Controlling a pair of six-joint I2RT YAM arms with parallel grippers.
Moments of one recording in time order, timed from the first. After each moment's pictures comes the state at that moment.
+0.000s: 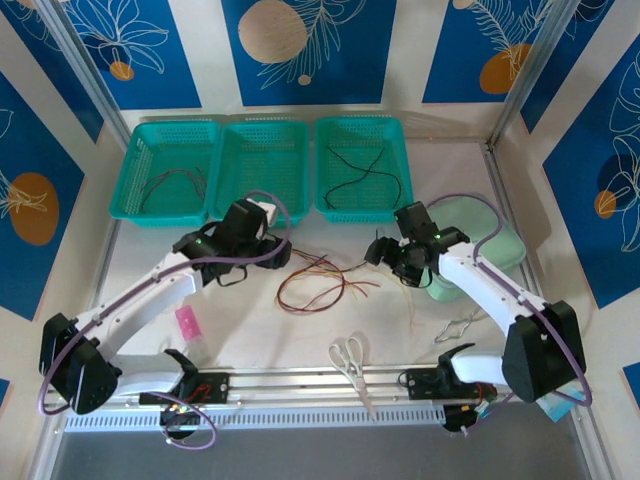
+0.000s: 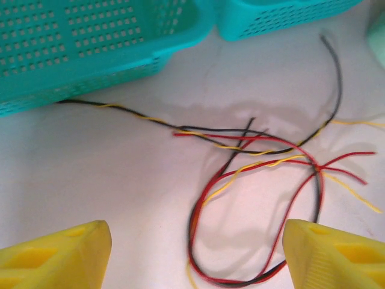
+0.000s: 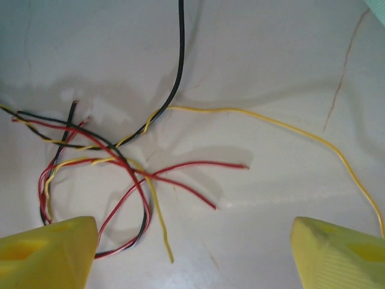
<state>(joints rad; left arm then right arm) -0.69 1.23 1.01 -0.63 -0.09 -0.34 0.39 1.29 0.87 -0.74 -0.16 0.84</state>
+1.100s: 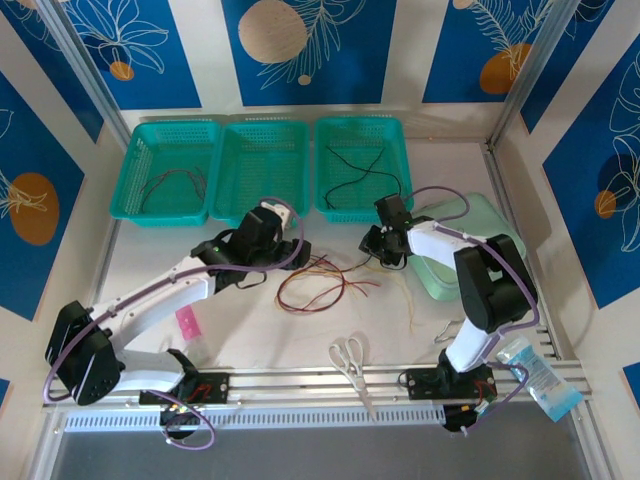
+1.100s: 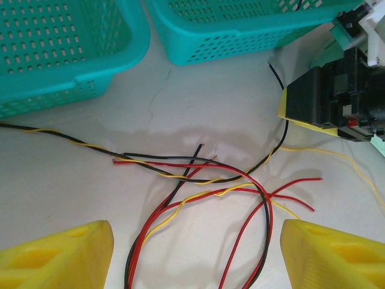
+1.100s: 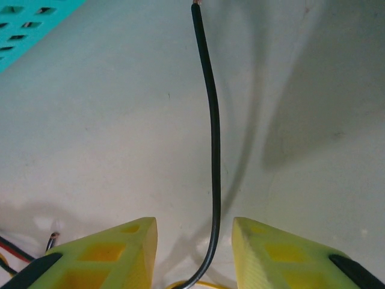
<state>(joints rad) -0.76 1.29 0.97 -0.43 -0.06 -0.44 0.37 1.69 0.95 -0.39 -0.12 0.84</state>
